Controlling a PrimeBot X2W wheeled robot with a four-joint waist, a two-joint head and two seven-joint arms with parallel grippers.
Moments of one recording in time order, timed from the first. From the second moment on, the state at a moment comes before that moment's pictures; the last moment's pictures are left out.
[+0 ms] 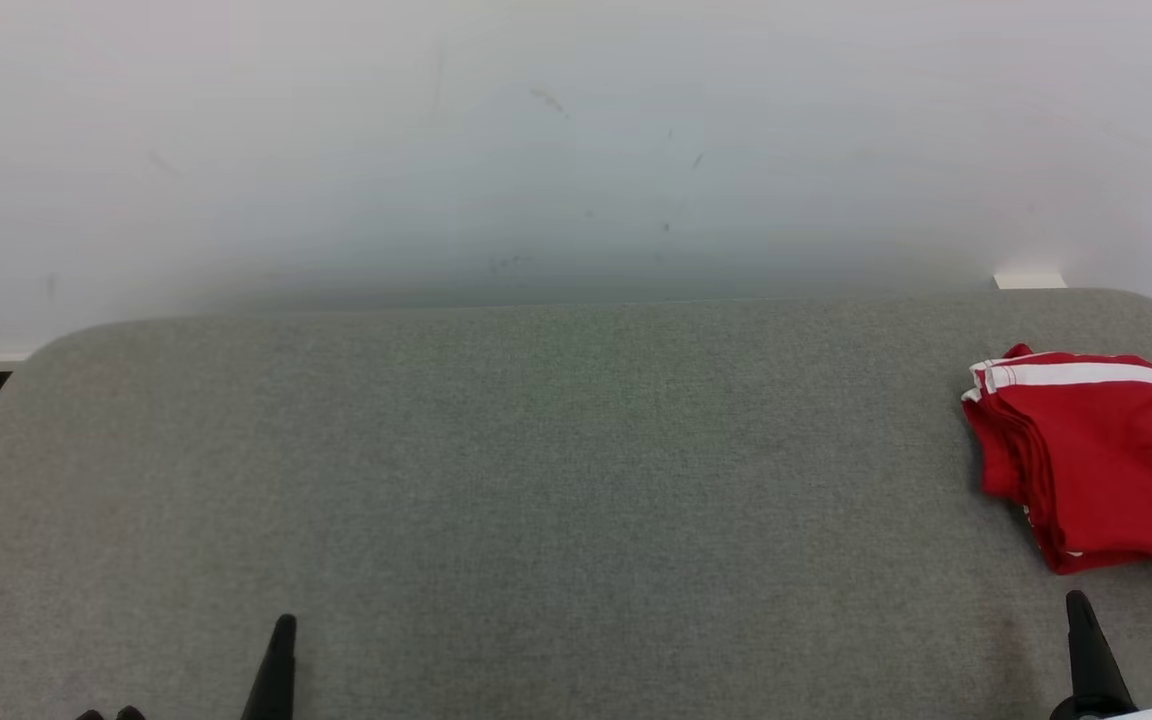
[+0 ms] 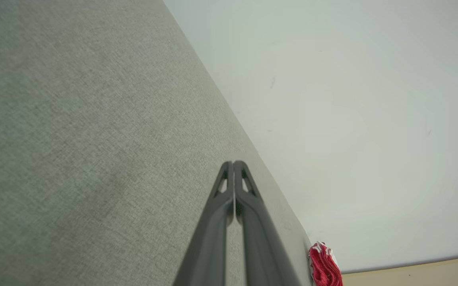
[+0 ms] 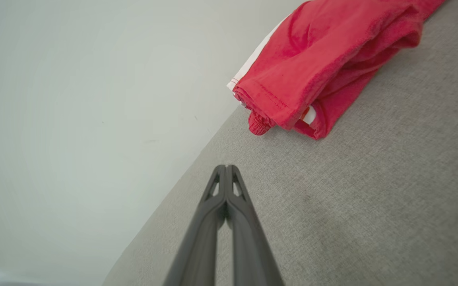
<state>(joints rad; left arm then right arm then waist) 0.02 0.06 0.00 0.22 -1.07 -0.10 -0.05 -0.03 -0.06 -0.07 0.29 1.05 0.13 -0.03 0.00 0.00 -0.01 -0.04</state>
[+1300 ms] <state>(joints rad) -0.06 0.07 0.05 0.23 -1.44 -0.11 0.03 -0.08 -0.05 -0.10 0.27 1.41 0.13 0.06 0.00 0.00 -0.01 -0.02</state>
